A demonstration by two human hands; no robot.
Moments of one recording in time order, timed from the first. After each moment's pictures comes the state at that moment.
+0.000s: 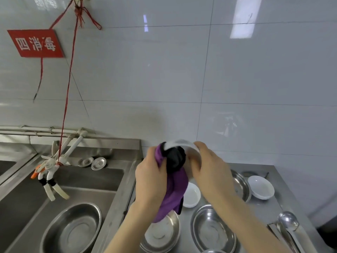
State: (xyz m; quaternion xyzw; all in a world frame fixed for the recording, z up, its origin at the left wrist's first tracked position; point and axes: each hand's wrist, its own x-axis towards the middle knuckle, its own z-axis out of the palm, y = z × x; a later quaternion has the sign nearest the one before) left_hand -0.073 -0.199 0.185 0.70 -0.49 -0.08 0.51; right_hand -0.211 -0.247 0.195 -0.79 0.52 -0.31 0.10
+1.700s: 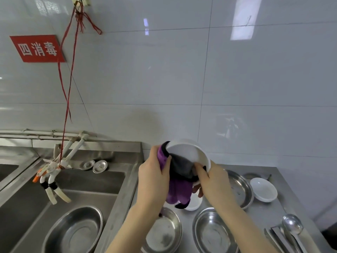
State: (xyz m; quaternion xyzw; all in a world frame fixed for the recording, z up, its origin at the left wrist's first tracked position) left_hand -0.076 -0.201 0.193 0.66 -0.51 -0.11 0.54; right_hand -0.217 -0.243 0.188 -0.67 0.55 -0.34 0.37
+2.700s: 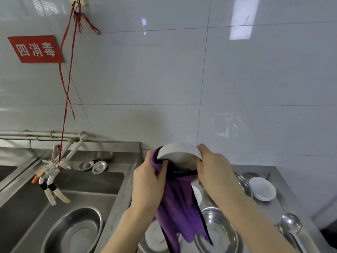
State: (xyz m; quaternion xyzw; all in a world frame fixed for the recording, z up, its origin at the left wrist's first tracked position) left_hand -0.069 -0.193 0.187 0.67 -0.53 -0.05 0.51; right_hand -0.218 -0.249 0.218 -0.80 0.53 -0.24 0.13
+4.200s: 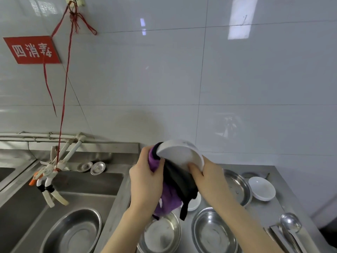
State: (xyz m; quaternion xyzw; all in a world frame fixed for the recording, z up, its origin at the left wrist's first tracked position) left_hand -0.076 -0.191 0.205 0.66 -0.47 -0.13 0.57; right_hand -0.216 -0.249 0.193 -0.73 0.52 -0.32 0.31
